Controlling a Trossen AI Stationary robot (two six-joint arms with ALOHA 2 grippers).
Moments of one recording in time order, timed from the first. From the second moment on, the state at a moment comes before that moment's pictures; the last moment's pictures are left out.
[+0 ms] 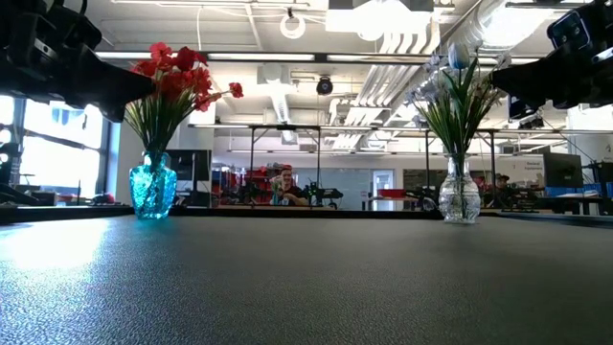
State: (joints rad) left arm -0.07 0.08 0.01 0.04 -0.17 -0.04; right arm 0.08 0.01 0.01 0.03 0.06 -0.03
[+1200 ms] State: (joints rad) left arm 0.01 0.00 0.01 0.01 0.00 -0.05; right arm 0.08 0.01 0.01 0.03 0.06 -0.03
